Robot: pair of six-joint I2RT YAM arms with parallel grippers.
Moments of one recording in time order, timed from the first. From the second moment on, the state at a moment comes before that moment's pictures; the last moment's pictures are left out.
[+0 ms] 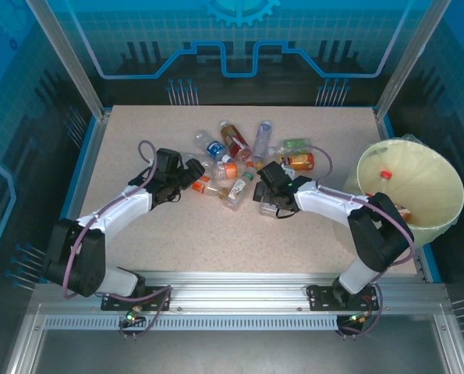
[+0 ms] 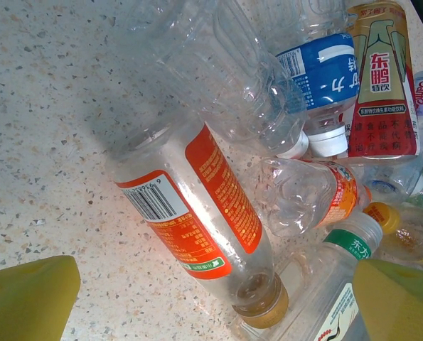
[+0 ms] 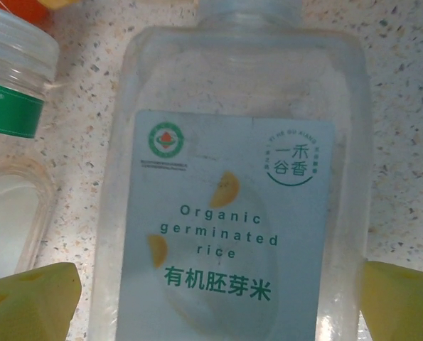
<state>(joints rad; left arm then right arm) -0.29 1.41 0.85 -0.26 0.02 -0.97 0.62 1.64 0.98 -0.49 0.27 0.84</state>
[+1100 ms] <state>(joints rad) -0.44 1.35 0.85 -0.14 0.12 -0.83 0.74 1.50 1.01 -0.61 0.45 0.68</state>
